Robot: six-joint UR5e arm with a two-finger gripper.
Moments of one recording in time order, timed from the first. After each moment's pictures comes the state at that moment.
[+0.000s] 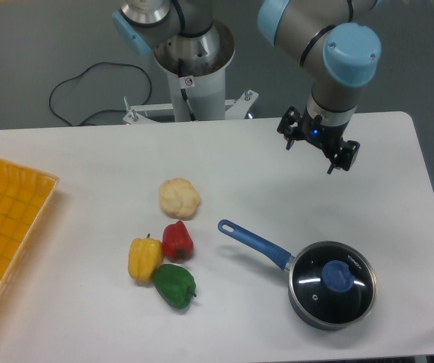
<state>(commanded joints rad) 2.77 -1.75 -1.63 -1.34 1.52 1.14</state>
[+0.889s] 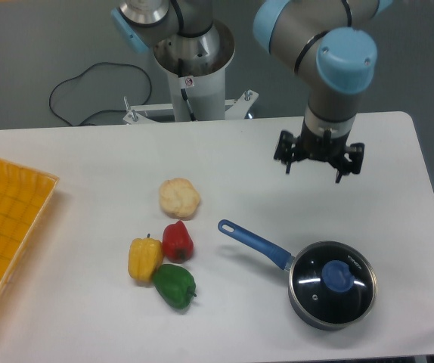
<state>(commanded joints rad) 2.66 -1.88 -1.45 -1.29 1.55 0.76</state>
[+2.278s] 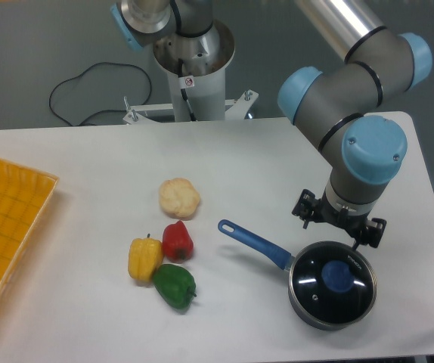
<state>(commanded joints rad) 2.62 -2.13 -1.17 -1.34 1.57 1.24</state>
